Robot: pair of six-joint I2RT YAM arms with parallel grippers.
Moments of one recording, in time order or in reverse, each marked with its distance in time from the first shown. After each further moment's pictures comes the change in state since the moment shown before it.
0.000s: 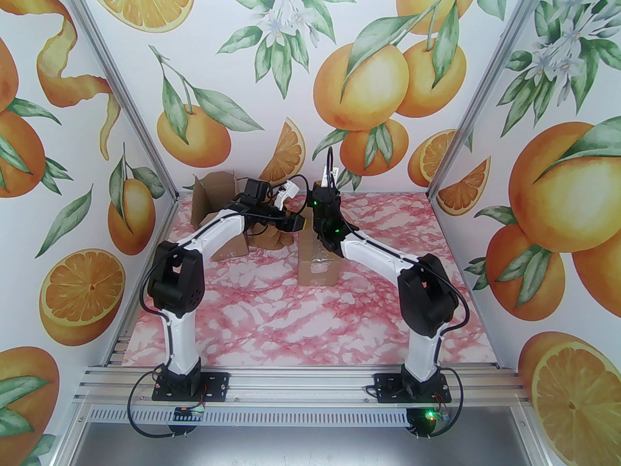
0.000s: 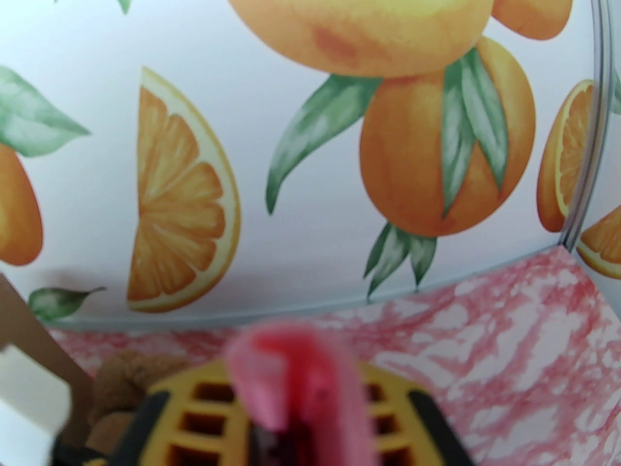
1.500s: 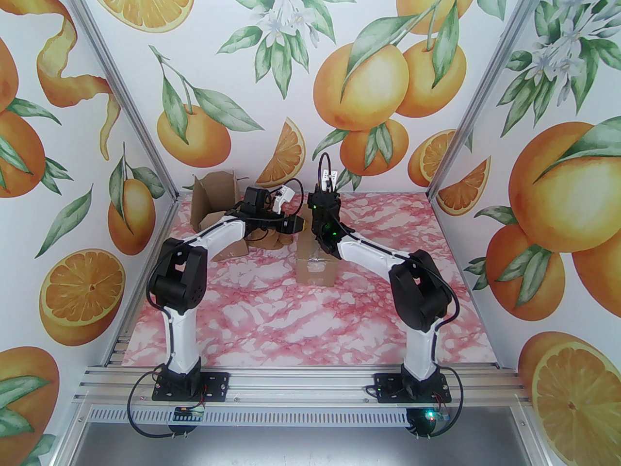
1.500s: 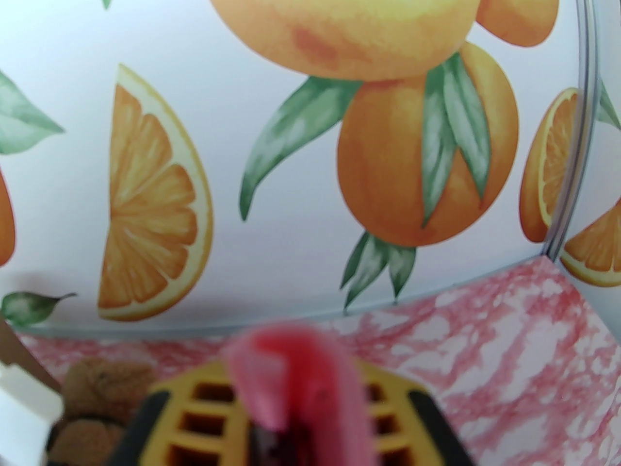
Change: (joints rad) left arm 0.021 -0.047 -0.159 0.198 0.003 -0.109; right arm -0.007 0.053 -0.027 0.099 0.052 -0.053
